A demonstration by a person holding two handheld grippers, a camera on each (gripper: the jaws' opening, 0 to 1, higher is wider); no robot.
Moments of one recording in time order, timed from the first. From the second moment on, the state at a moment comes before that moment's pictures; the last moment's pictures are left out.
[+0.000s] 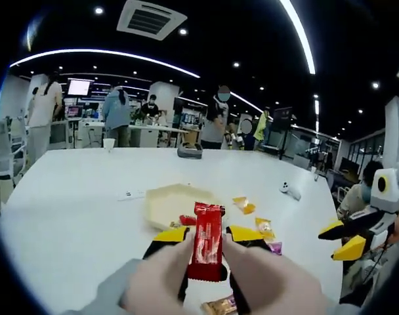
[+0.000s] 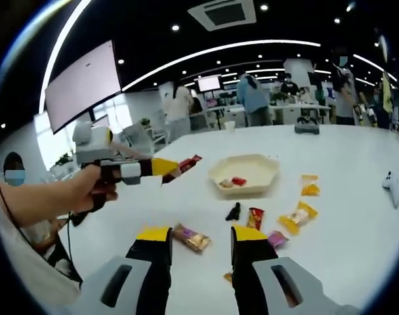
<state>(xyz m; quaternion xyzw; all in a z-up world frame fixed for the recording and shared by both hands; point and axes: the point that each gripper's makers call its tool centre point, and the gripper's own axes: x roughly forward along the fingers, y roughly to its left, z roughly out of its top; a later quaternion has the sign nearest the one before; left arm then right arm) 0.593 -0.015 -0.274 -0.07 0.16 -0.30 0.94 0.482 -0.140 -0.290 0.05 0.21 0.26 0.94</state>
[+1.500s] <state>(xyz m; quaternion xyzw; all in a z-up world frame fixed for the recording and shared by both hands) 0.695 -0.025 -0.299 -0.08 0.23 -0.24 0.94 0.488 -0.176 -0.289 0.06 0.24 0.24 0.94</state>
